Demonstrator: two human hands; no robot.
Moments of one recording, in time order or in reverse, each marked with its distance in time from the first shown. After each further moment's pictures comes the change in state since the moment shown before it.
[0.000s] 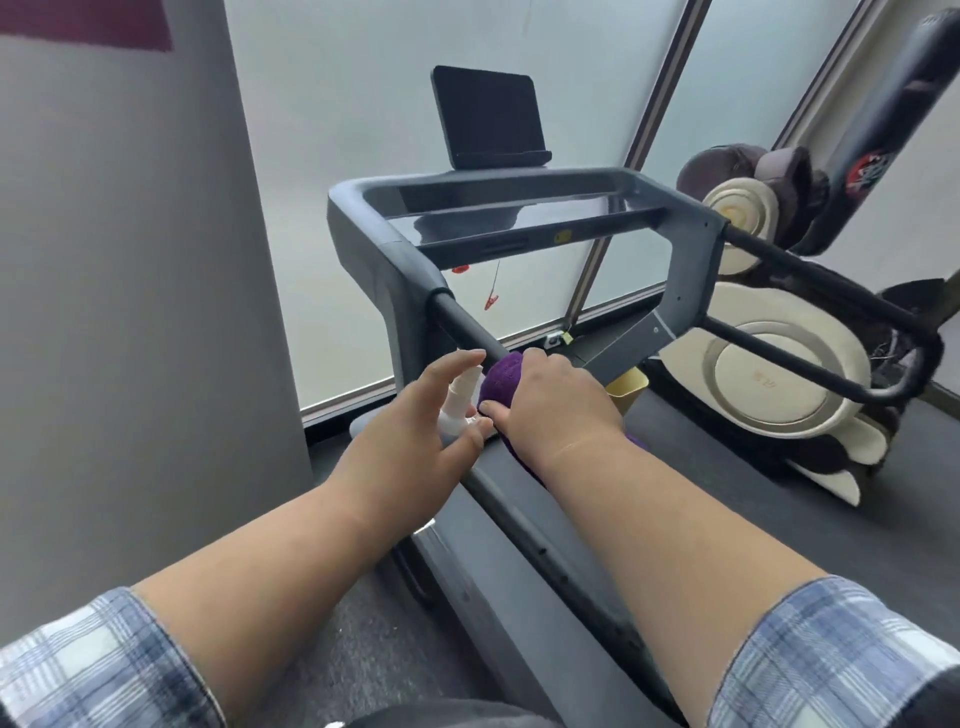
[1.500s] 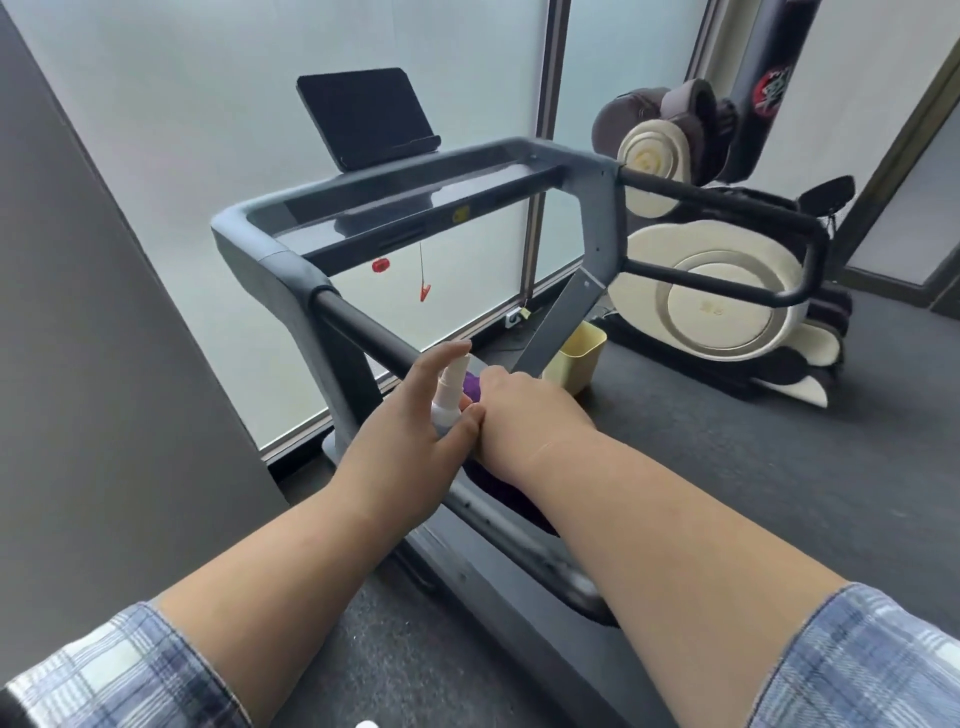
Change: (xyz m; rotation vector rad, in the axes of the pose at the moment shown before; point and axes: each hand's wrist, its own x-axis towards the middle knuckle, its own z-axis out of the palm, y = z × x) left_hand -0.012 0.071 0.075 0.054 -0.083 0.068; right_hand -0.074 0.078 -0.023 0.131 -0.147 0.023
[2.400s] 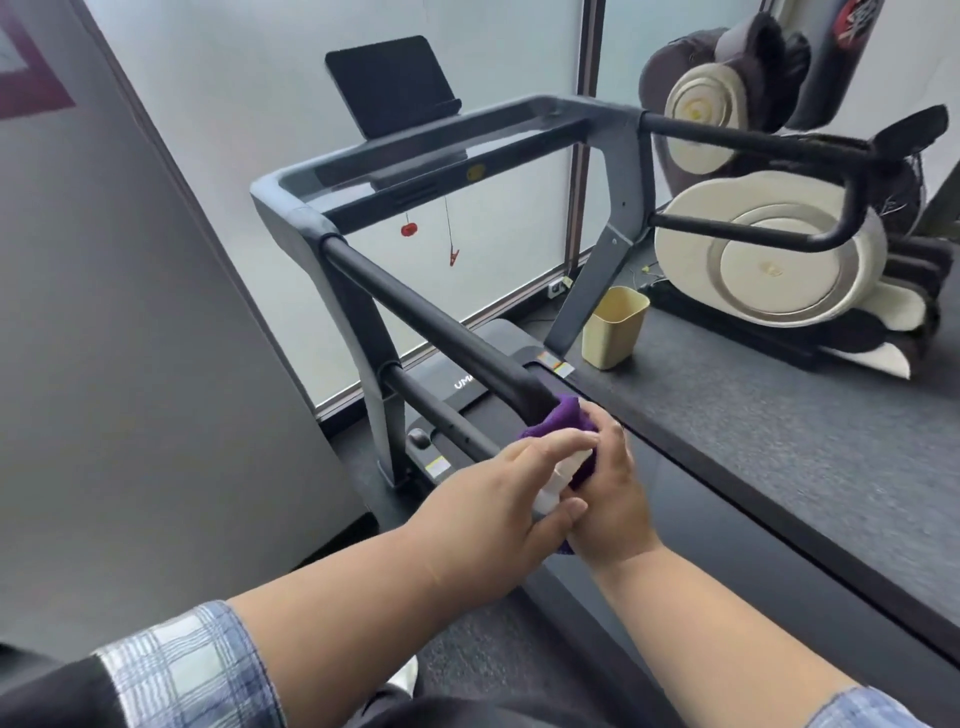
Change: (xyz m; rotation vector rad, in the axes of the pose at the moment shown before) left_hand -0.132 0.100 0.086 0.244 -0.337 0.184; right_hand -0.143 0.129 0.109 0.980 0.430 -0.059
